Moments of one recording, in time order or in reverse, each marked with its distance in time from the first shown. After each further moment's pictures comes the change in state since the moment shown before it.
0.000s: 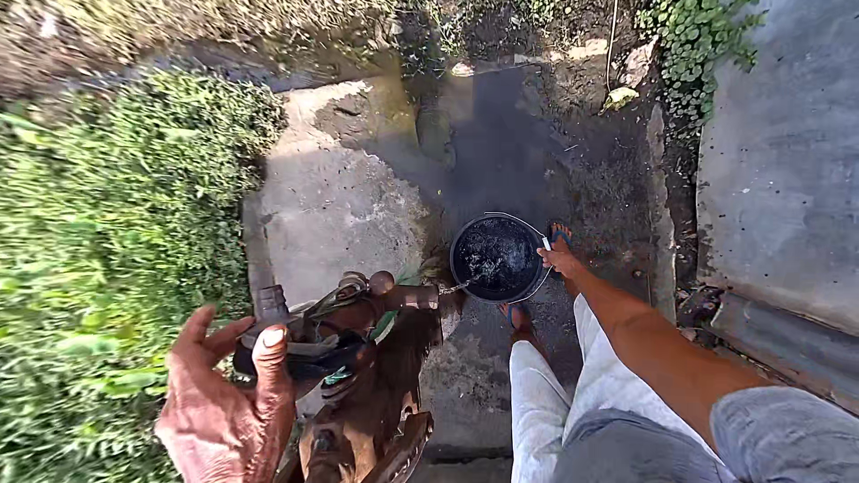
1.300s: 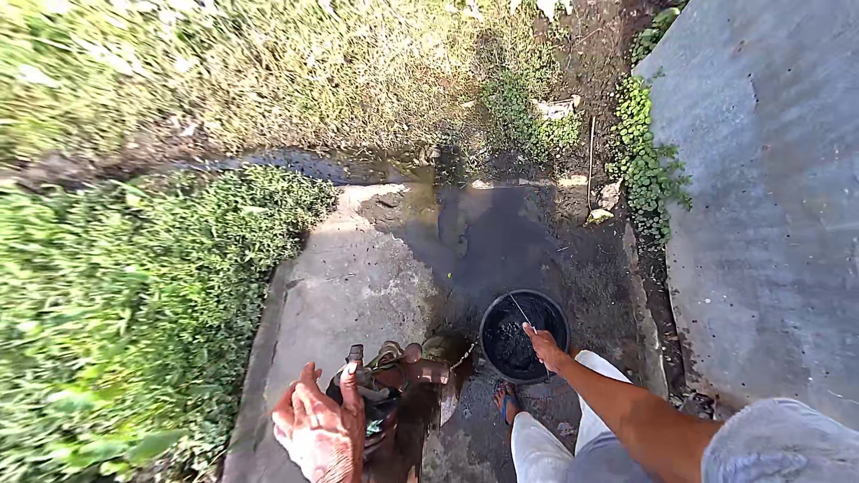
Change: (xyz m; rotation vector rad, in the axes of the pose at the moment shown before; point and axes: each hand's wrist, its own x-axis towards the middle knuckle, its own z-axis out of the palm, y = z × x) left_hand 0.005 0.022 0.014 0.029 0.286 -0.206; right_hand -0.127 -0.084 0.010 -0.036 0.037 -0.010
